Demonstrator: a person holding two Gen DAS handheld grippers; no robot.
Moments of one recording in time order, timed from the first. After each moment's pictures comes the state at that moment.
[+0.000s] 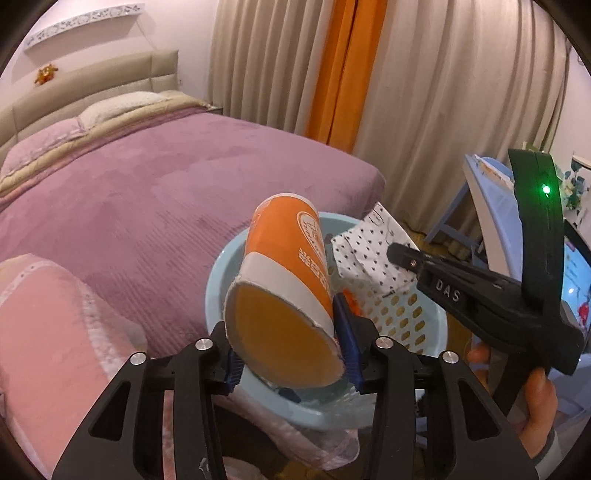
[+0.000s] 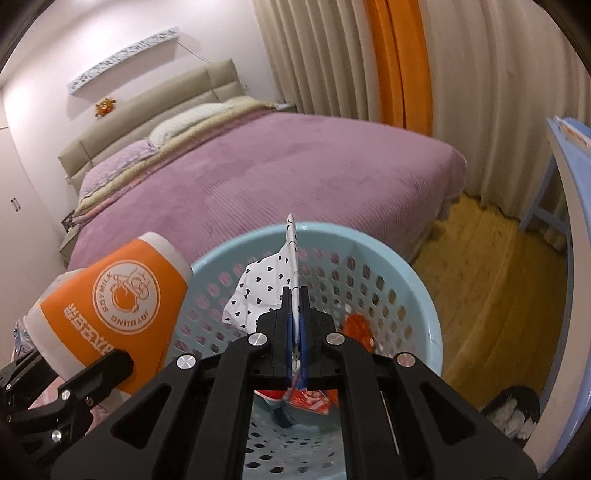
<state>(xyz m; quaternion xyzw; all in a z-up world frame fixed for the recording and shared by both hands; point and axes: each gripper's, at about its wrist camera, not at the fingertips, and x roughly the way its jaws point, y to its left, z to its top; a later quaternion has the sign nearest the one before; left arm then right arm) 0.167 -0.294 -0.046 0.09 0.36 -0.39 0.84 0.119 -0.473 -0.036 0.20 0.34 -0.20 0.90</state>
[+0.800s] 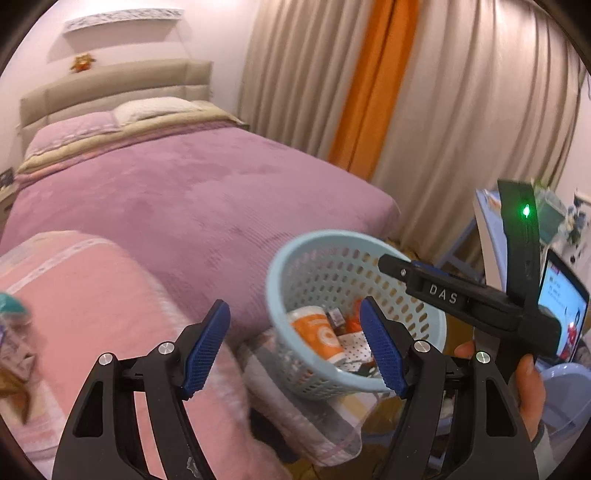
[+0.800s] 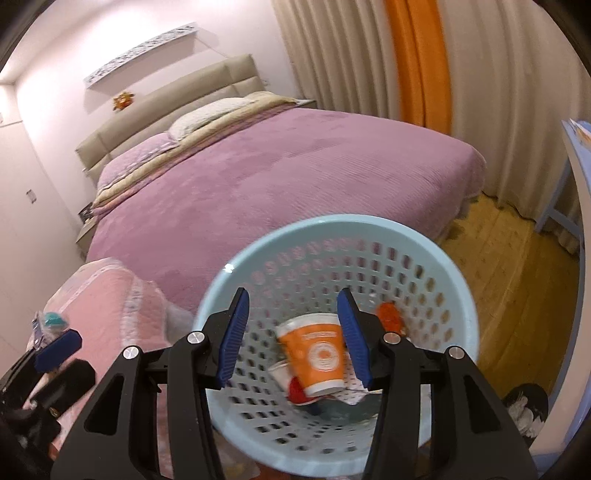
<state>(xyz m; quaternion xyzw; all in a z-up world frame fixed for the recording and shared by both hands) 0.141 -0.200 -0.015 0.02 0.33 -0.35 0.87 0.121 -0.426 -0.024 0.19 0.33 -0.15 0.91</state>
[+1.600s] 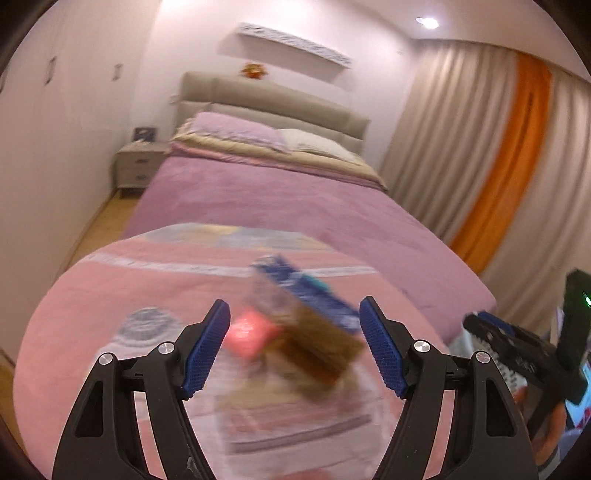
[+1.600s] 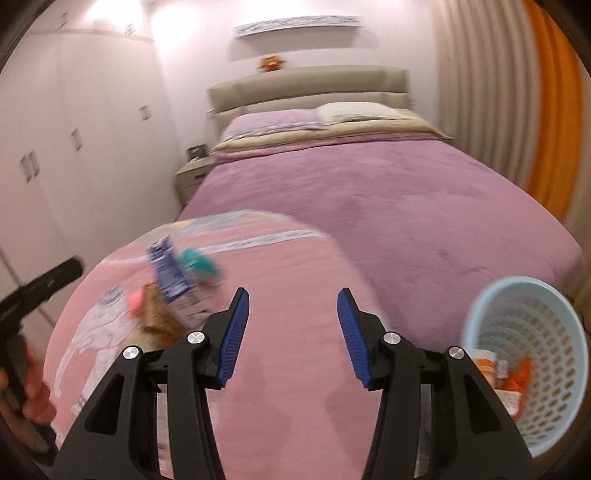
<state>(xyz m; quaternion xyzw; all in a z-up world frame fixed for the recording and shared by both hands) 0.167 0.105 0.003 -0.11 0.29 -0.11 0.94 0.178 -0.172 0.012 0.05 0.32 0.08 0.94</state>
